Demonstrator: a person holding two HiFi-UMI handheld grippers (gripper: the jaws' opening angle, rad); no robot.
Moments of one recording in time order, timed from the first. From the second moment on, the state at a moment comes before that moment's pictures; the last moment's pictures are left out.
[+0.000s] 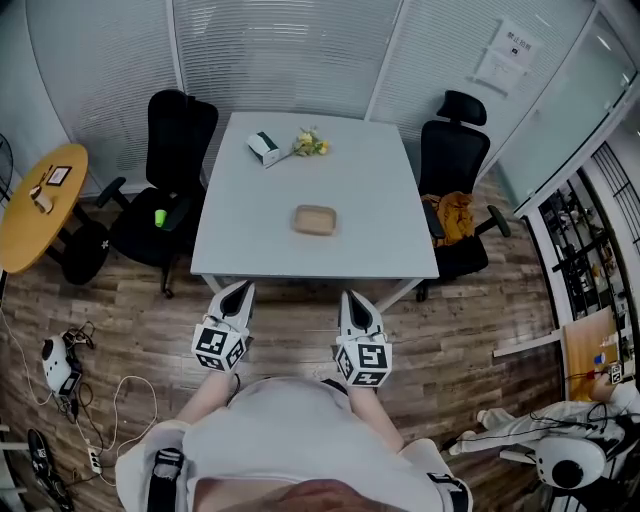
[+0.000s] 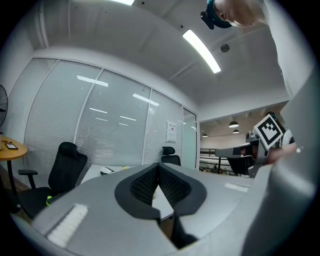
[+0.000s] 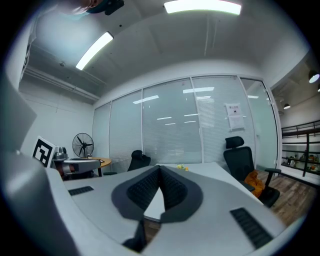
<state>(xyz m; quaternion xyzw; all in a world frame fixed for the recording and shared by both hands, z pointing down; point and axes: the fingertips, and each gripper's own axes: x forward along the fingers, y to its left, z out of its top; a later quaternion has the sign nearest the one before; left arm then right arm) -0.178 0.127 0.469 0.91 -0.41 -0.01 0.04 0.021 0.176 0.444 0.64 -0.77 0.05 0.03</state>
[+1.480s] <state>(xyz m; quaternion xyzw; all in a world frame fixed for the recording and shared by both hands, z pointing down) -0.050 -0.109 0.480 0.89 -0.45 0.02 0.02 0.134 -0.090 0.462 0.59 -0.81 0.05 0.04</state>
